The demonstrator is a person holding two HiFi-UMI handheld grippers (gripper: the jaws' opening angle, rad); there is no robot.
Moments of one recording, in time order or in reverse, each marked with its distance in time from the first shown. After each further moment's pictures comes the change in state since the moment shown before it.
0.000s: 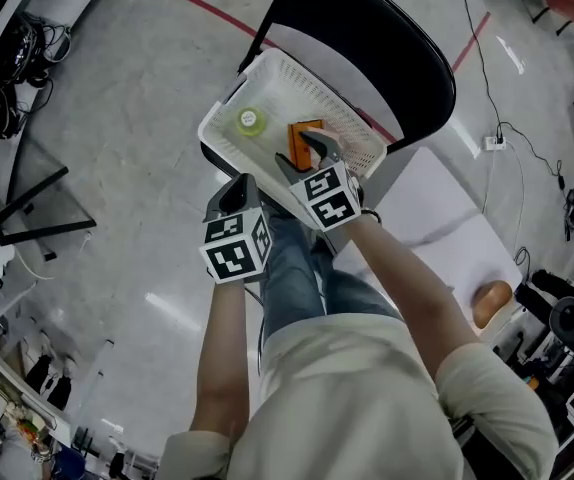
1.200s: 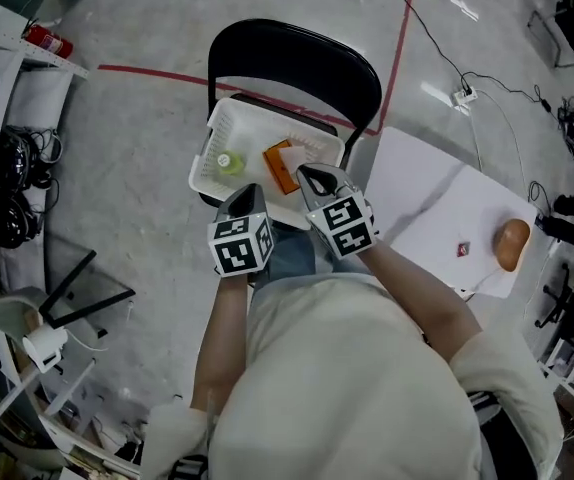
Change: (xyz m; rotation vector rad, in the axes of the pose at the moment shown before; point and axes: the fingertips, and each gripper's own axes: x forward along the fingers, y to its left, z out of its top) left arm -0.020 -0.075 0.044 0.300 0.072 -0.237; right arm -0.142 -0.026 0.030 0.297 -0.147 -0.256
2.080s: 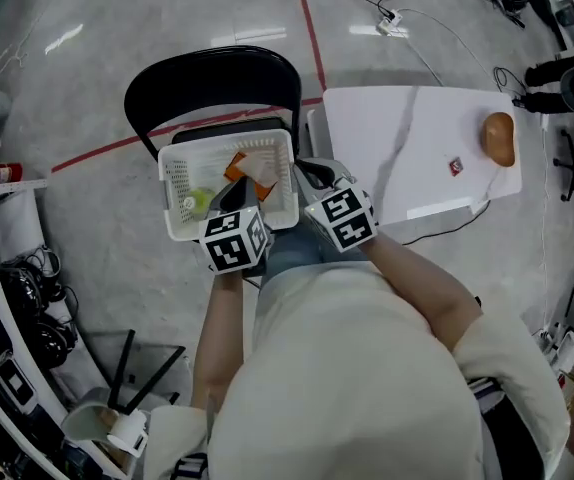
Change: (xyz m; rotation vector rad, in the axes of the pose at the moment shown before) left arm 0.038 -0.087 0.033 0.304 0.089 -0.278; right arm -0.064 -0.065 -0.035 0.278 -0.019 -0.319
